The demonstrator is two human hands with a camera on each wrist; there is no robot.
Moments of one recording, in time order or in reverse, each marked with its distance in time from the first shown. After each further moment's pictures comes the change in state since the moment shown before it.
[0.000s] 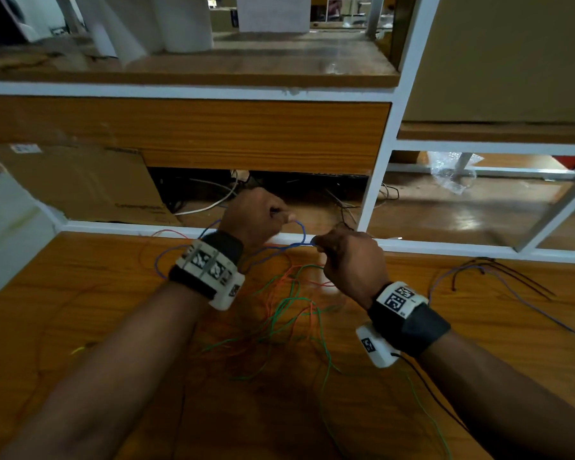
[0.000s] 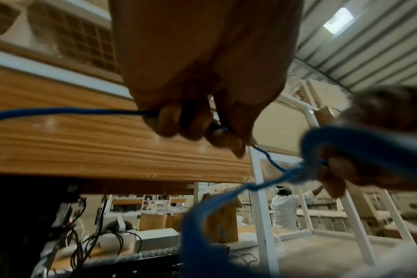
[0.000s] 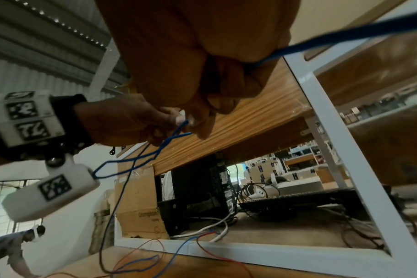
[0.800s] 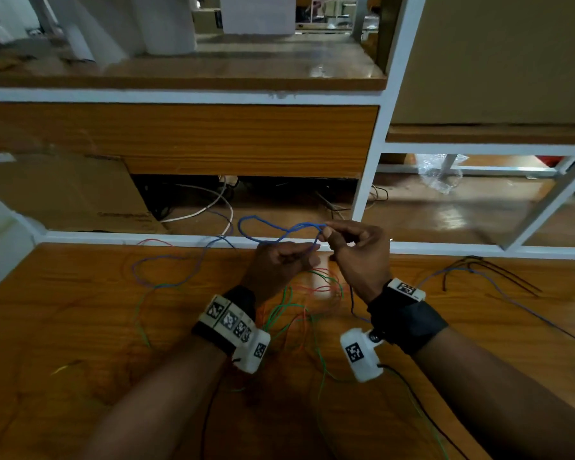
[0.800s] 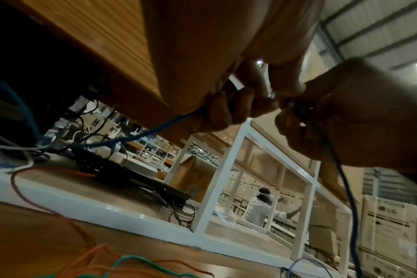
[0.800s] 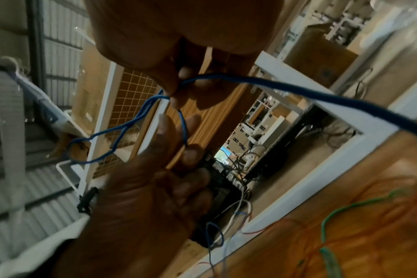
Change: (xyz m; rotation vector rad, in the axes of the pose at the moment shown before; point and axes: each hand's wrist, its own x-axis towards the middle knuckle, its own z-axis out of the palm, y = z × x) left_hand -0.039 0.020 0.084 -0.802 -0.004 -0.132; right_hand 0.009 0.009 -0.002 0.761 0.329 0.484
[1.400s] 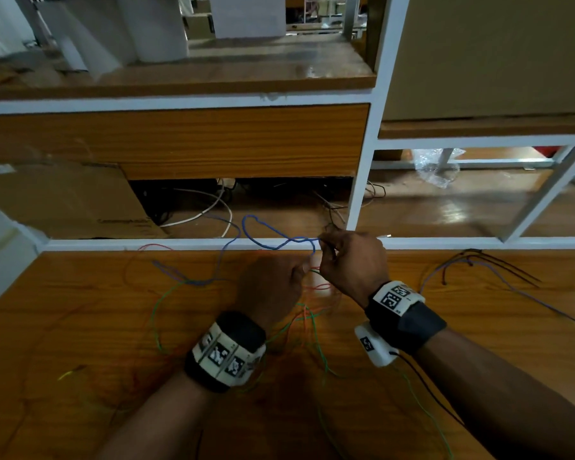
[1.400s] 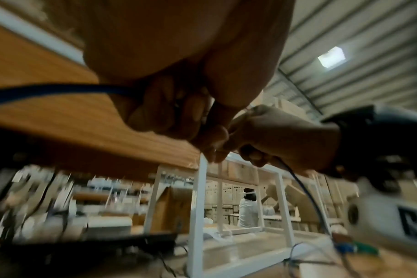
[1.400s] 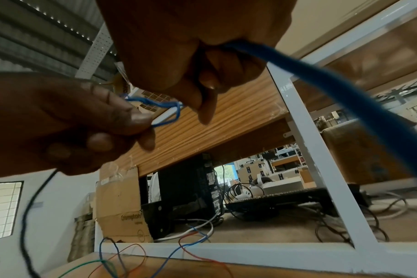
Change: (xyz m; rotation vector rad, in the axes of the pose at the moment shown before) left_hand -0.039 0.036 0.006 0.793 0.062 0.189; right_hand -0.008 0.007 -0.007 -0.838 -0.132 -0.364
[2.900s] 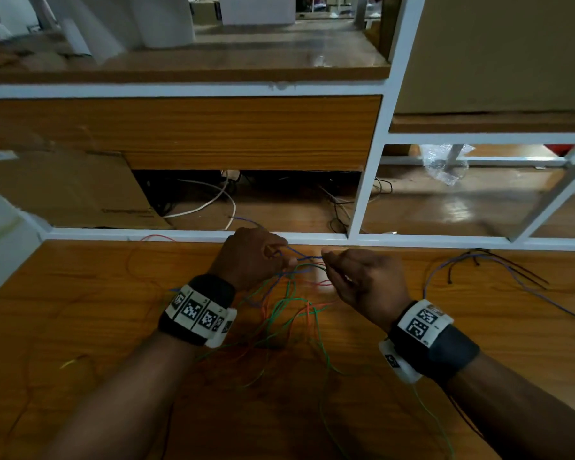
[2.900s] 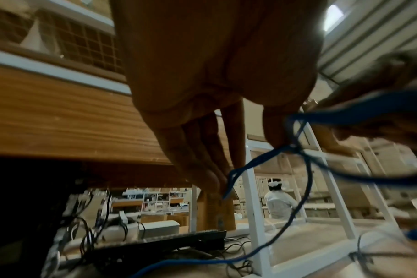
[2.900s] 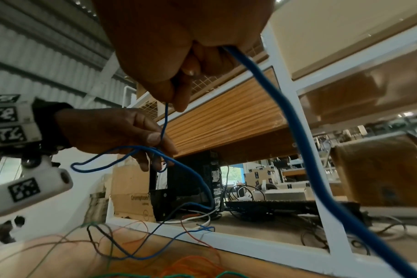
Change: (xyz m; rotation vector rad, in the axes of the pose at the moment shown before) left_hand 0.030 -0.061 -0.024 -0.114 -0.194 -0.137; right_hand -0.035 0.021 -0.008 0.135 0.140 -0.448
